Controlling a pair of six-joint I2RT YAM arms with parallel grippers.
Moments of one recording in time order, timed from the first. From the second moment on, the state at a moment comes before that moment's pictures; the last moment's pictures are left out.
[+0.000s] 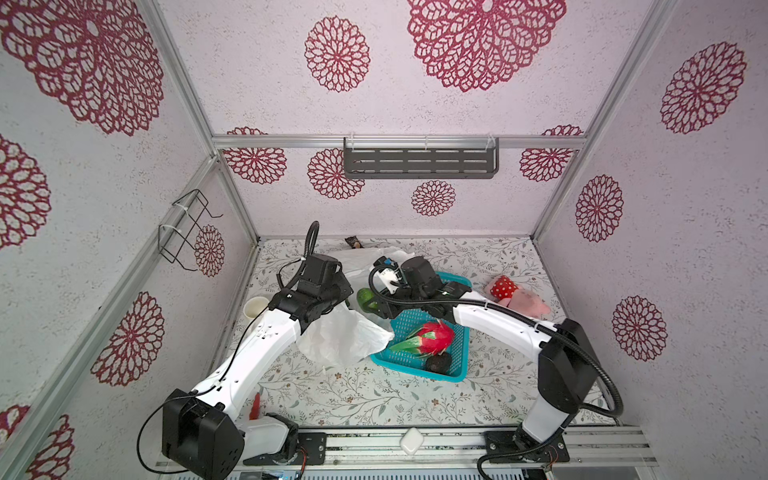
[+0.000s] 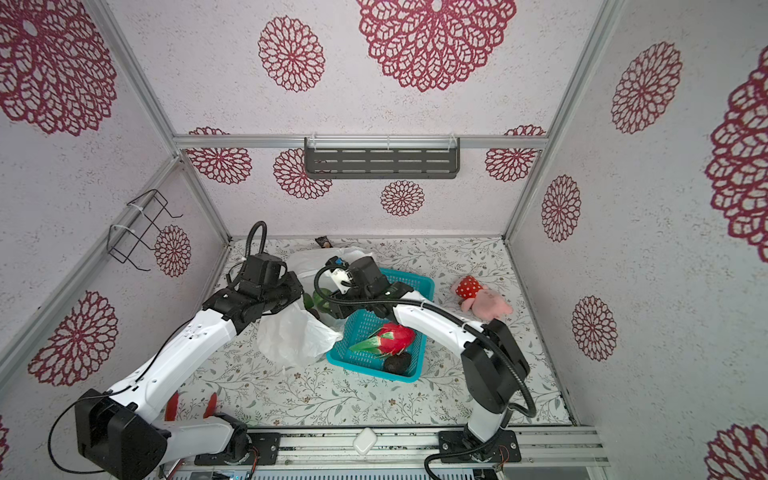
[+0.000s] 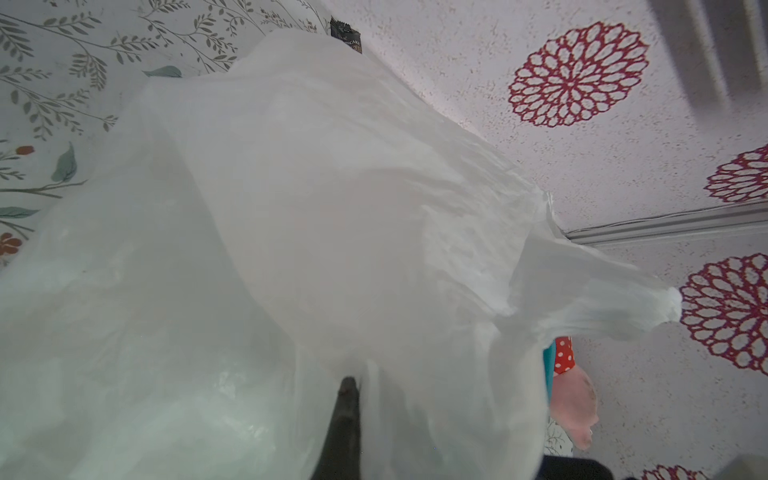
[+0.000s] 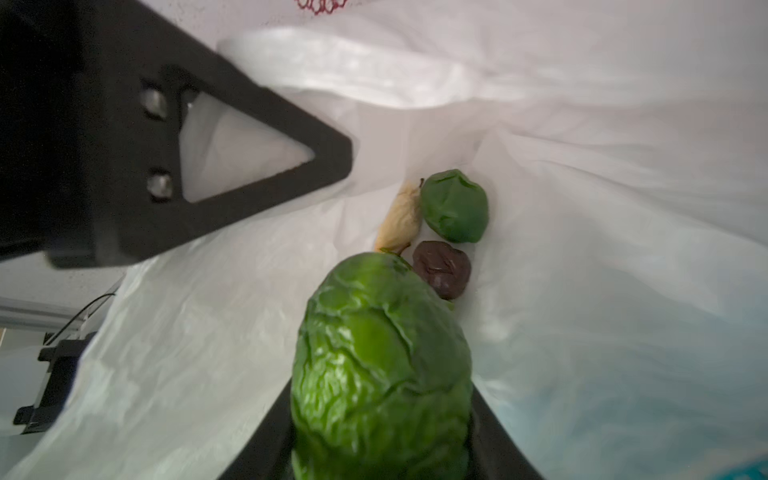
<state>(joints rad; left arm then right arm) -0.41 1.30 1.13 -0.57 -0.10 -0.88 0.82 1.77 1.42 -0.29 -0.41 0.18</state>
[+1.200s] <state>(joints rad) -0.42 1.29 1.14 -0.60 -0.15 -0.87 0.67 1.35 1.10 -0.41 -0.08 0.18</state>
